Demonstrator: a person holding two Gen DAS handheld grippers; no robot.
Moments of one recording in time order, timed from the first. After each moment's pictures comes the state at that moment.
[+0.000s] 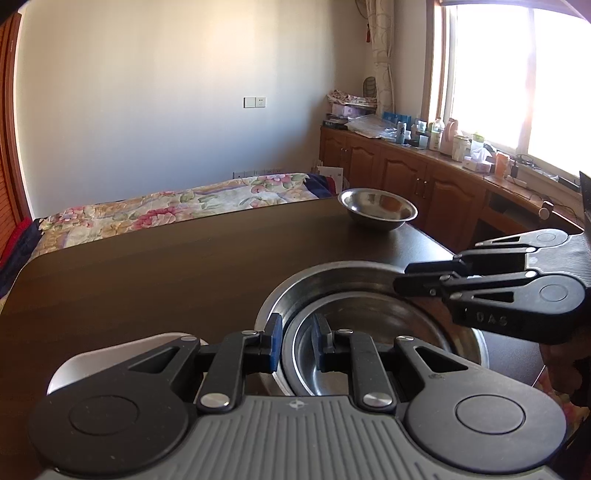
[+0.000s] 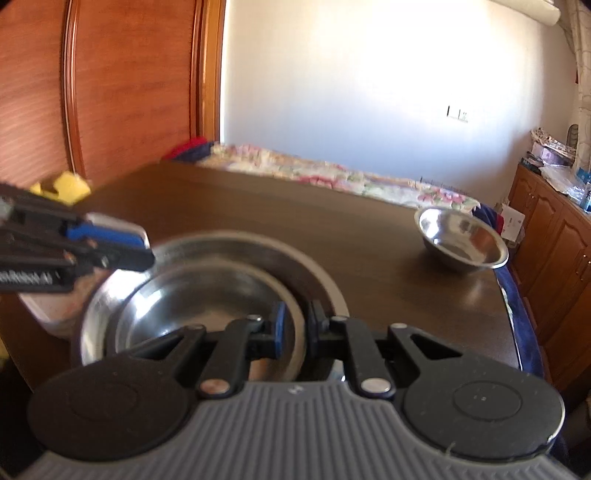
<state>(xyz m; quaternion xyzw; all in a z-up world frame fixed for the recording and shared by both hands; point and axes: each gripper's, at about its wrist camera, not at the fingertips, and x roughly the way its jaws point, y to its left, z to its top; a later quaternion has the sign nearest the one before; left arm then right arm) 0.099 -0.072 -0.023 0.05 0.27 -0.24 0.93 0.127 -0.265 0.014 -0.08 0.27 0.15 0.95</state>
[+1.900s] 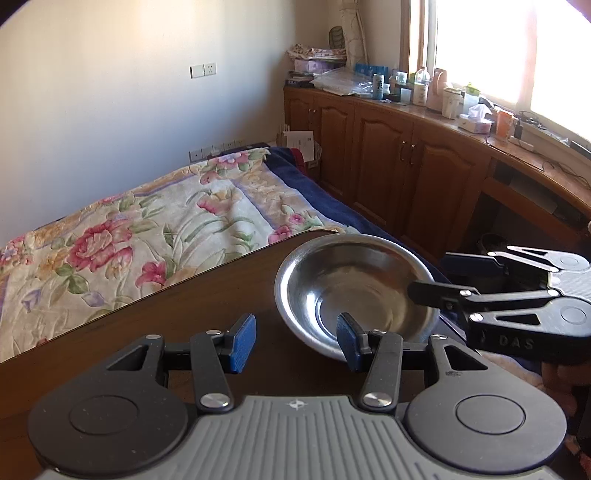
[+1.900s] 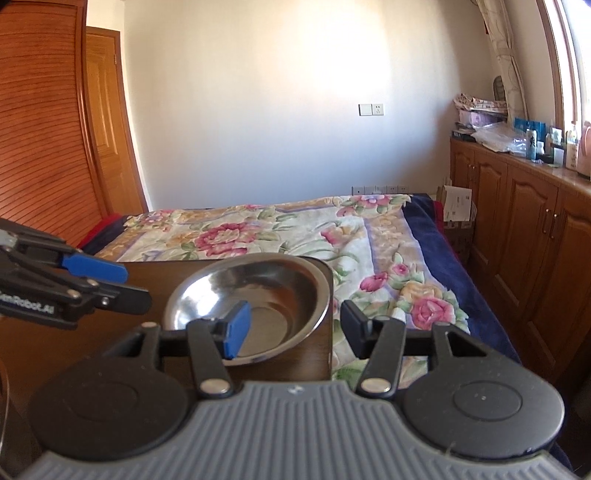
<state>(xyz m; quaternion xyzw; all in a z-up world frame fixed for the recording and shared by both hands) 0.290 -0.260 -0.016 0.12 0.33 -0.27 0.90 0.248 -0.439 0.003 0.04 0.22 0.07 0.97</state>
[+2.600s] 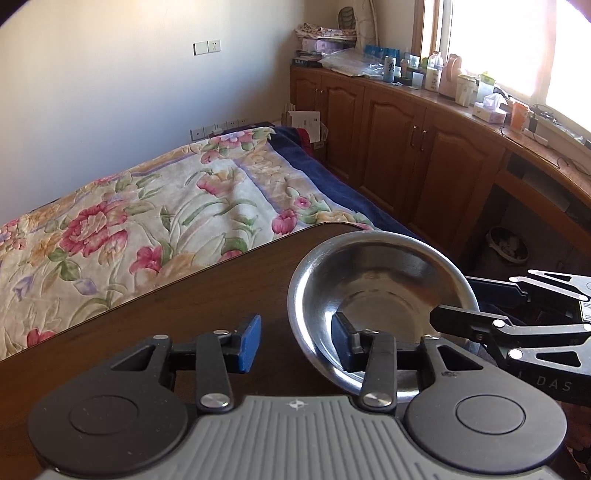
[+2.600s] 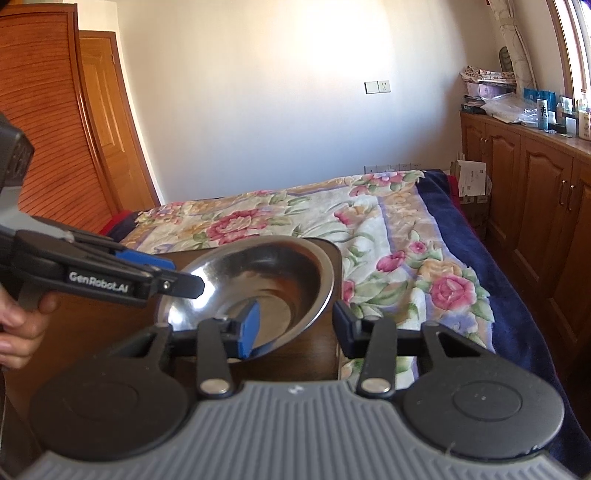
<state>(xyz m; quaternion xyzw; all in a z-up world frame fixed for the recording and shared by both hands) 0.327 -0.274 -0.030 0.11 0.37 -0.26 0.89 0.264 -0.449 -0.007 0.07 0.25 0.09 0.96</state>
